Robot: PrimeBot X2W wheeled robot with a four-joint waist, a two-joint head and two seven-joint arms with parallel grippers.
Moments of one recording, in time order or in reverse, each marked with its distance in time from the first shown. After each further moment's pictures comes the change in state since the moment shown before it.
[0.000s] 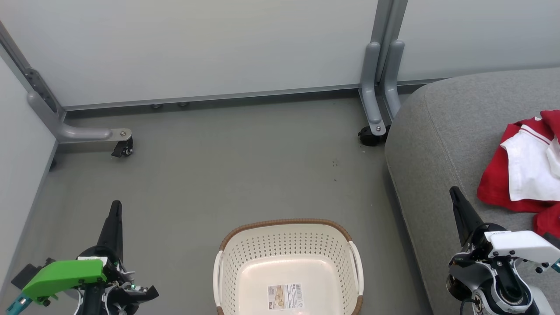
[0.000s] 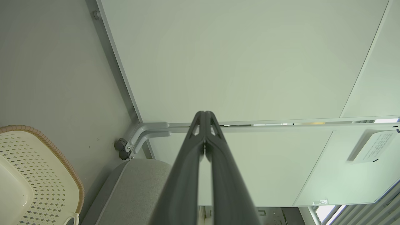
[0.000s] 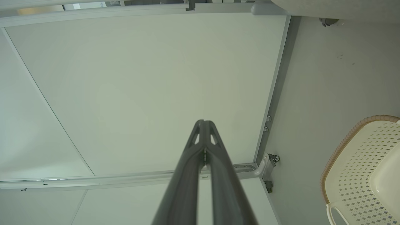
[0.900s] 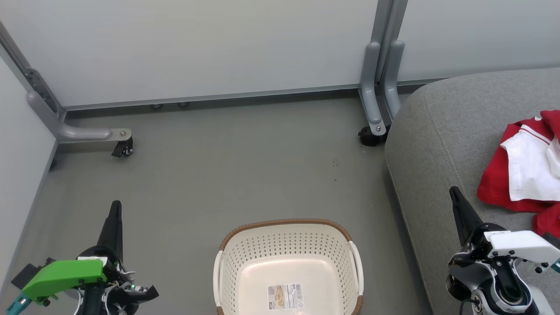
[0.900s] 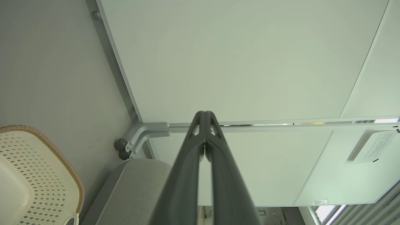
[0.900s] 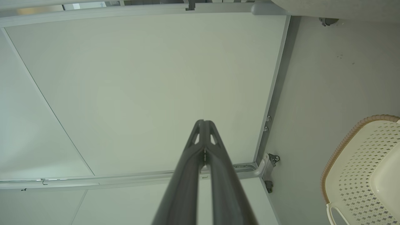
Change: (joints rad) left arm 0.000 0.000 0.000 0.000 0.000 0.000 0.000; right arm 0.000 -0.006 0.010 -0.001 0.008 0.000 -0.009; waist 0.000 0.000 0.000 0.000
